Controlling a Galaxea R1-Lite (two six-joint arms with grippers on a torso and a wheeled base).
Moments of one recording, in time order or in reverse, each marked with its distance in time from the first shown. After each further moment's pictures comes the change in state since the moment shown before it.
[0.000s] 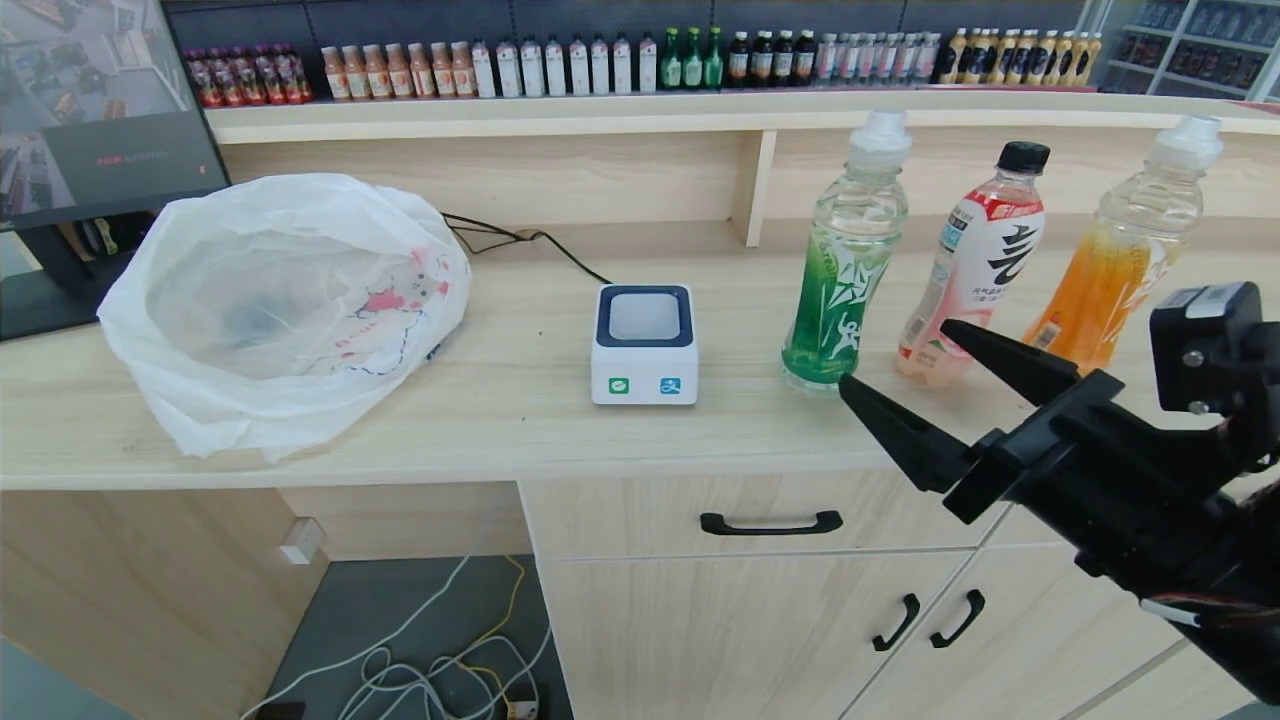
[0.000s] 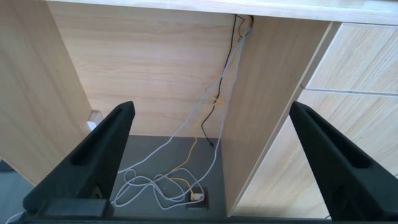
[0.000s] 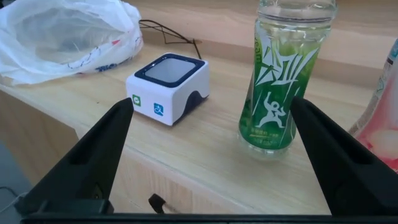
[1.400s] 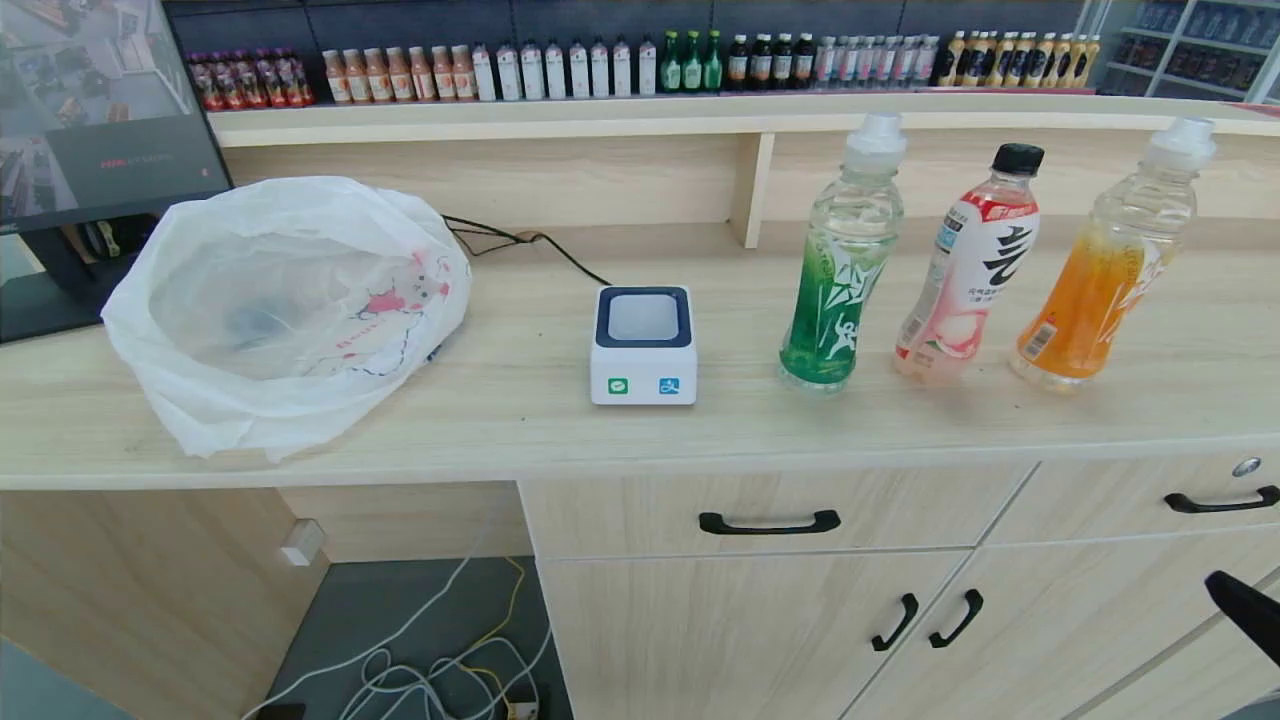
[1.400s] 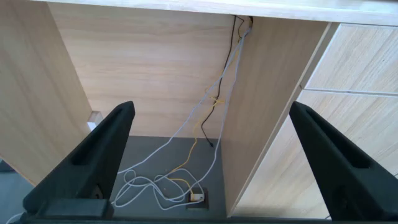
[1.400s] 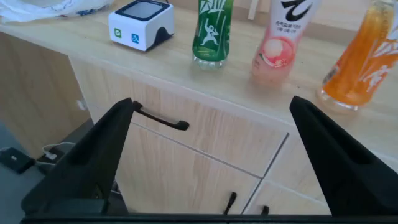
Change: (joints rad) left arm 0.000 0.000 0.000 0.000 0.000 0.000; right arm -0.300 -0.814 0.133 0.845 0.172 -0.036
